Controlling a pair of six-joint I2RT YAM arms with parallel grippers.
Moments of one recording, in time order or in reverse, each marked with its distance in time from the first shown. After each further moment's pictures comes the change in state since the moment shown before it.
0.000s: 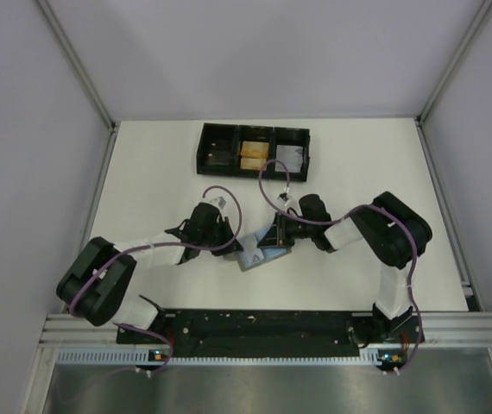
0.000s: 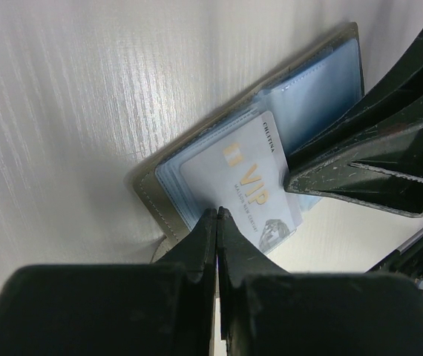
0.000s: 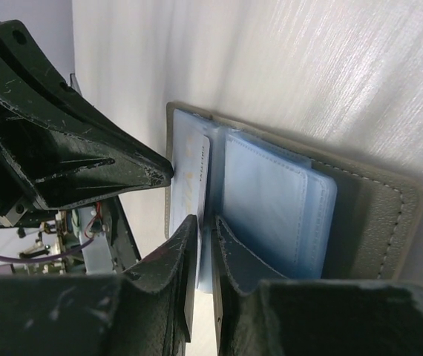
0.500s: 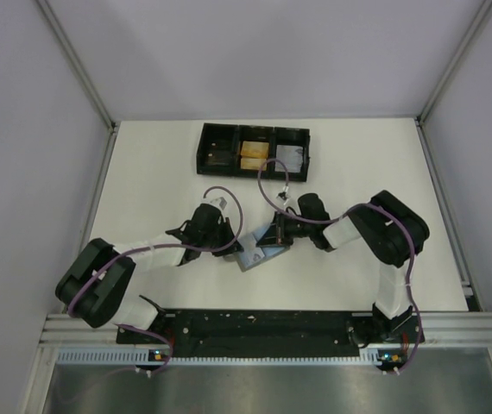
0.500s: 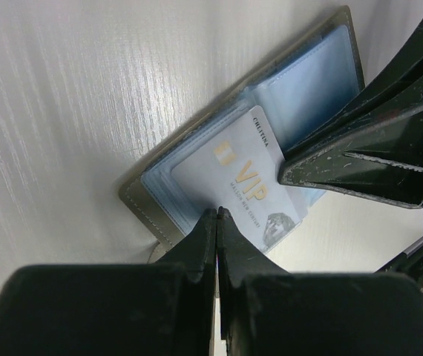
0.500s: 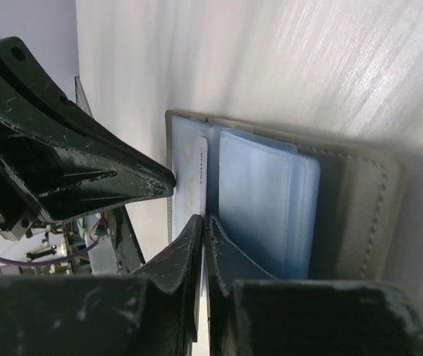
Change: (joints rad) left arm -0.021 -0.009 -0.003 0.001 -0.028 -0.002; right arm 0.003 0.017 0.012 0.020 -0.011 0.031
